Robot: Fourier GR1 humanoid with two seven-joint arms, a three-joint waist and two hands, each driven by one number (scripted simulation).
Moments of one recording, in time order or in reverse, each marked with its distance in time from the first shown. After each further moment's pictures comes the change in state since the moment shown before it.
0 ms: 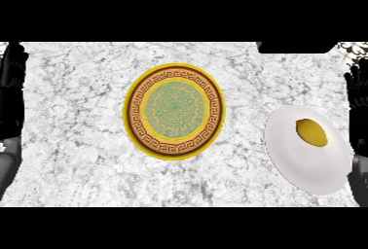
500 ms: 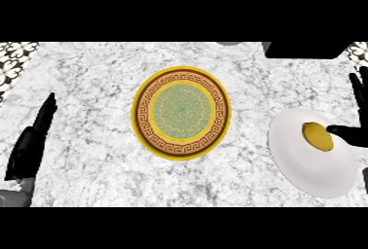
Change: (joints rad) left arm 0.236 -0.037 -0.082 0.043 0.014 -0.078 0.030; right arm -0.023 0.006 -0.171 0.120 -0.390 0.325 -0.021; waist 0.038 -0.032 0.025
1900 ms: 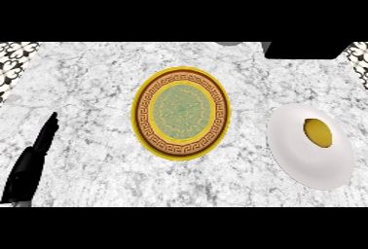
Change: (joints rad) left arm 0.145 -0.034 0.023 -0.083 -0.037 -0.059 0.013; right arm 0.105 -0.406 -0.074 0.262 0.193 0.574 -0.046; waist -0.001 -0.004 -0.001
